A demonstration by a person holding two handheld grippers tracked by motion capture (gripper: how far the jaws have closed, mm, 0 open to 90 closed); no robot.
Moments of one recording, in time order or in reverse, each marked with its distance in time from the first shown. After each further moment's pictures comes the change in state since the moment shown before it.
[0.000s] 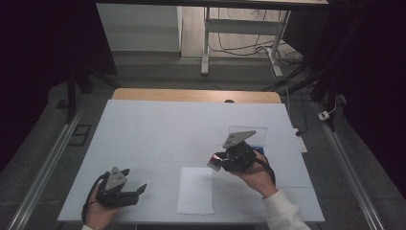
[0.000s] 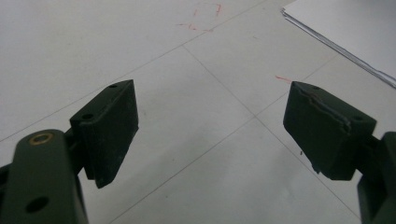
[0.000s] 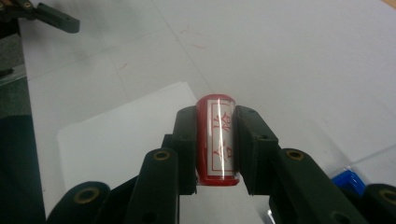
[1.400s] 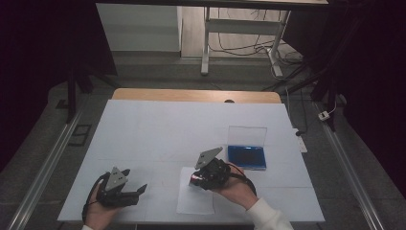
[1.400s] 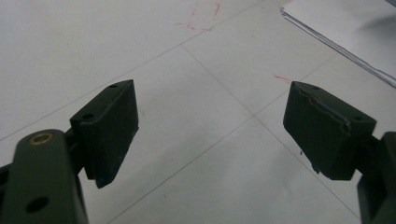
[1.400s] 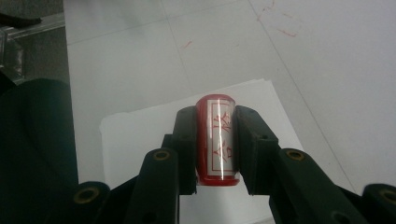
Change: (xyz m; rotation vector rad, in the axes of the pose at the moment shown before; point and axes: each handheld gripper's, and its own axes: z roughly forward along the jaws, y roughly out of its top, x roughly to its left) left arm 0.000 0.000 0.000 0.000 -0.003 0.003; right arm 0.055 0.007 0.053 0.126 0.112 -0.145
